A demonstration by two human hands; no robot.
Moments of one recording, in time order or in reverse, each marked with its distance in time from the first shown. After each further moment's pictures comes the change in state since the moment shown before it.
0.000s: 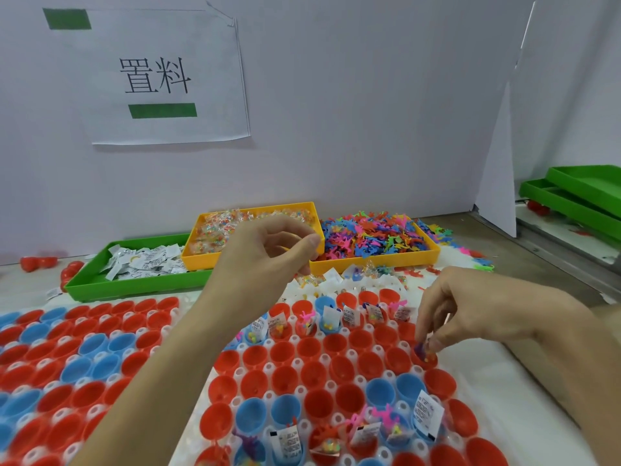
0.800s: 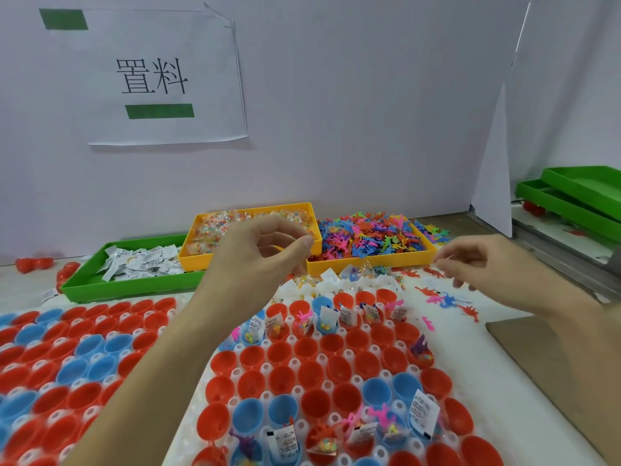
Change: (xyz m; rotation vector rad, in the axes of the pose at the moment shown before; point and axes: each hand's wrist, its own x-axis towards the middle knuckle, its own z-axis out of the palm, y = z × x) left_hand 0.001 -0.001 -0.003 0.014 0.012 -0.006; right_hand 0.007 0.047 -0.018 0.110 0.641 0.001
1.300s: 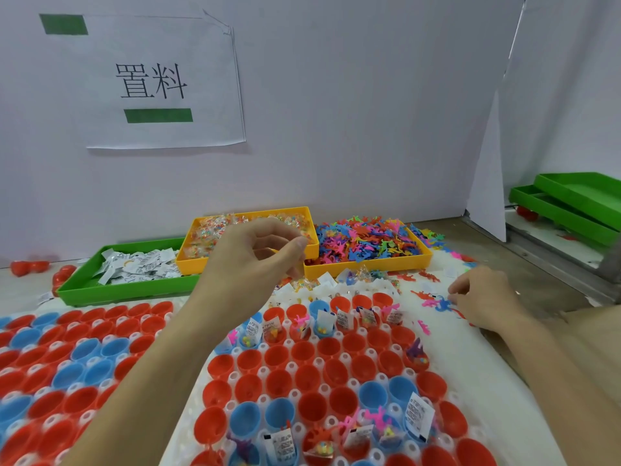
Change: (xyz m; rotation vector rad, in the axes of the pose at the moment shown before) left_hand -0.001 0.005 -0.001 -0.001 0.024 -0.006; right_hand 0.022 0.065 0.038 -0.410 0.163 0.401
